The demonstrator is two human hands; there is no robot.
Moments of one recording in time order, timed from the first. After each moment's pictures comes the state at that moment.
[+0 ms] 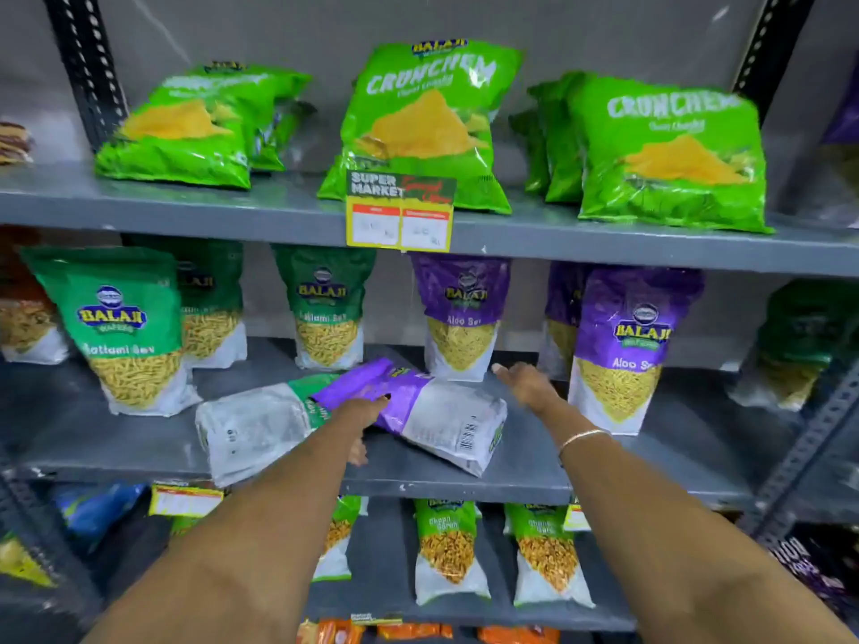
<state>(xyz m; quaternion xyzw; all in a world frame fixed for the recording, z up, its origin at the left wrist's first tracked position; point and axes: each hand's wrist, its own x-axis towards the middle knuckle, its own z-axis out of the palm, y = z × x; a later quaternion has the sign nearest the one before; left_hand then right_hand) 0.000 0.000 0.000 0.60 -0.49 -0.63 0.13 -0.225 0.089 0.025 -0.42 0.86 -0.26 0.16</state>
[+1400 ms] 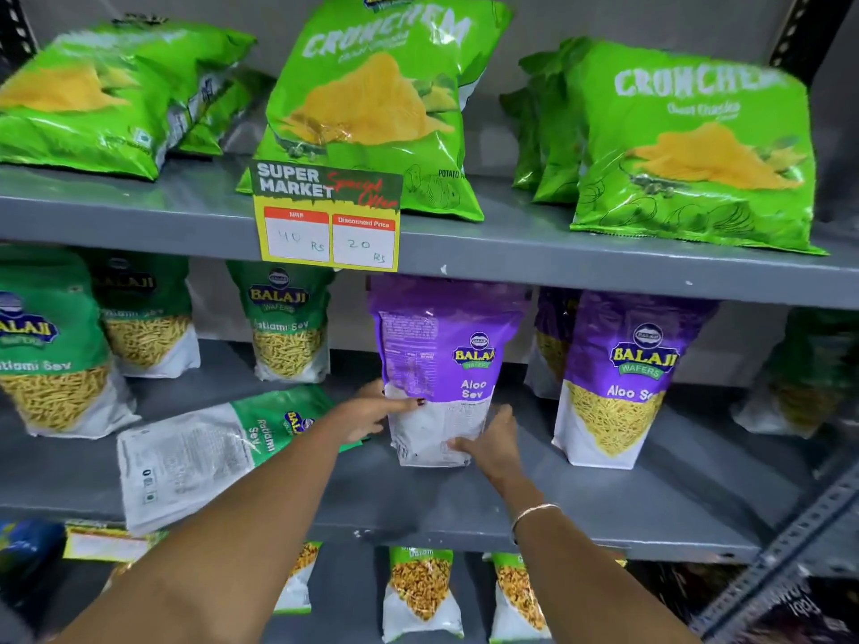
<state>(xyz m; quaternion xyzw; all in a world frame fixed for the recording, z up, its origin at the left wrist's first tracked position) -0.086 -0.042 -0.003 0.38 -0.62 -0.66 0.18 -0.244 0.063 -0.053 -0.33 0.80 -0.45 0.20</state>
